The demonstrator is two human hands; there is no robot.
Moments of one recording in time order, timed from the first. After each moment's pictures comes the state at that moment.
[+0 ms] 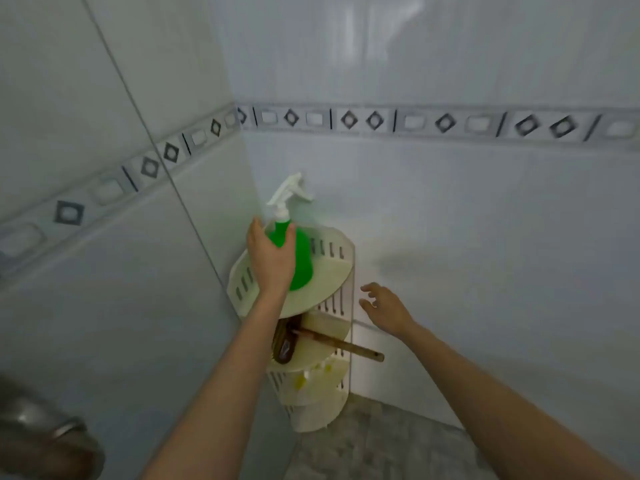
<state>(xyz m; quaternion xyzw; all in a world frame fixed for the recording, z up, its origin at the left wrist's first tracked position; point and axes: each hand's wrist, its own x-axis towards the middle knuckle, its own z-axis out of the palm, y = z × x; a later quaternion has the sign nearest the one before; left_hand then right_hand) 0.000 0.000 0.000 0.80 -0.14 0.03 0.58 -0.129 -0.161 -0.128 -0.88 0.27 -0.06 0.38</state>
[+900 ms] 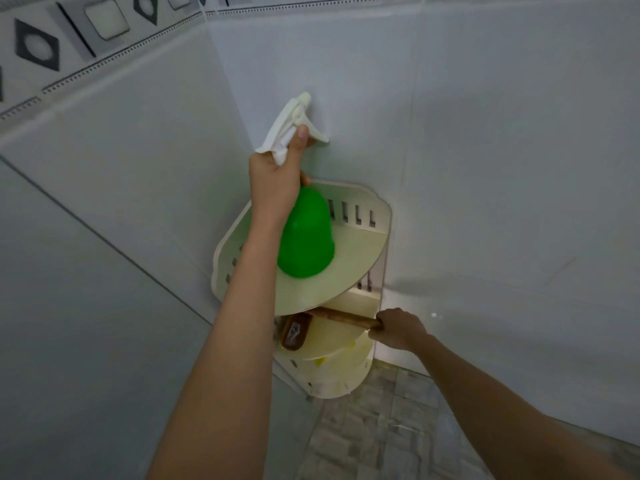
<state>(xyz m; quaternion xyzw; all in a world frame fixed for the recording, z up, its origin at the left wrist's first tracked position) 0.091 -0.059 -0.010 0.70 -0.21 0.00 0.68 -0.062 -0.172 -0.292 -0.92 0.24 0.20 0.22</state>
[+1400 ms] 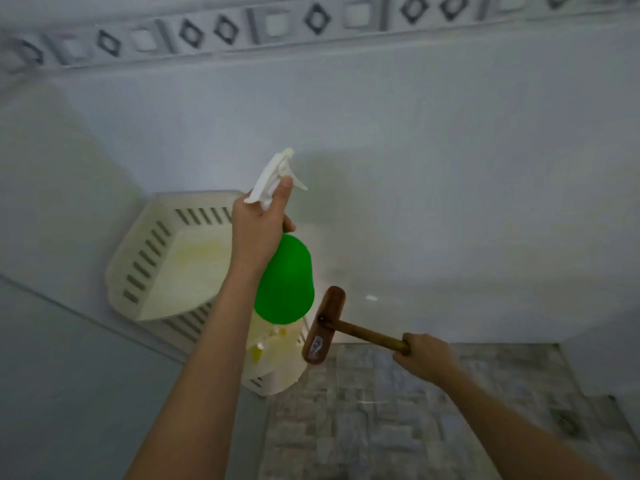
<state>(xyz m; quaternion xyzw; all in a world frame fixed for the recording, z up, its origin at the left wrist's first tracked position) -0.089 -0.088 0.000 0.72 -0.31 -0.12 0.60 -0.341 -0.182 -0.258 -0.87 0.43 0.15 0.20</state>
